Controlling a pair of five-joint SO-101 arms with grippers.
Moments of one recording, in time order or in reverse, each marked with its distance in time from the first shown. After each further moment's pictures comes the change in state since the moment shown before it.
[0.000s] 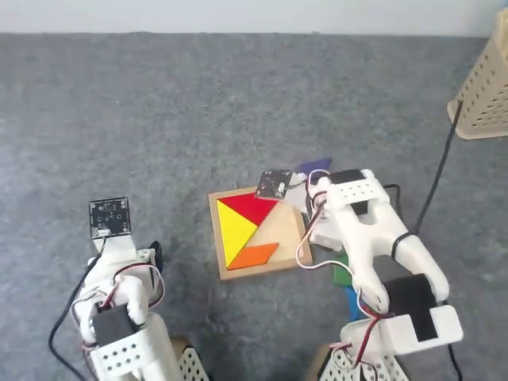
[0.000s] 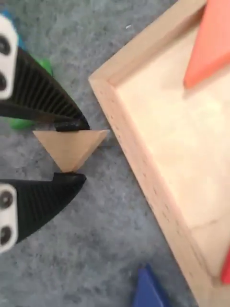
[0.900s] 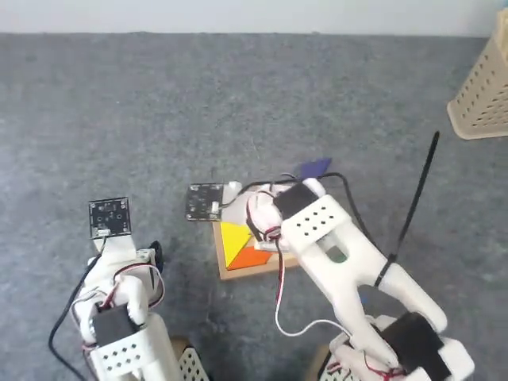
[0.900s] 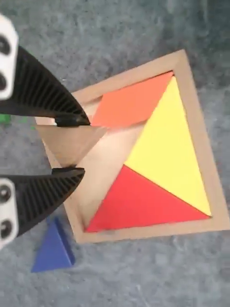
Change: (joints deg) left arm 0.0 0.0 0.0 0.0 0.0; right arm -23.4 -13.0 -4.1 1.4 -5.9
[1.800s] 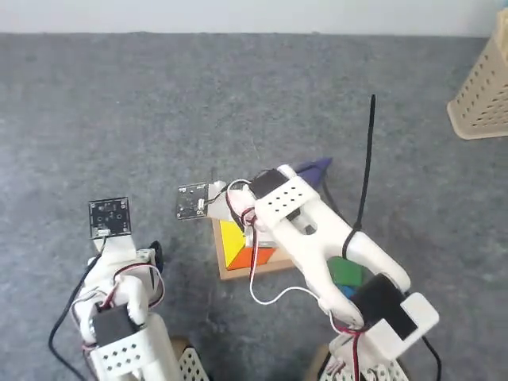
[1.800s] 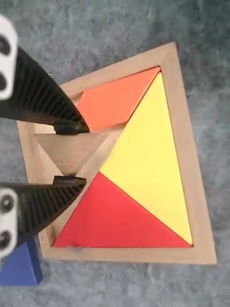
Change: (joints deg) left arm 0.0 0.0 0.0 0.0 0.0; right arm -1.0 16.6 -9.0 1.1 2.2
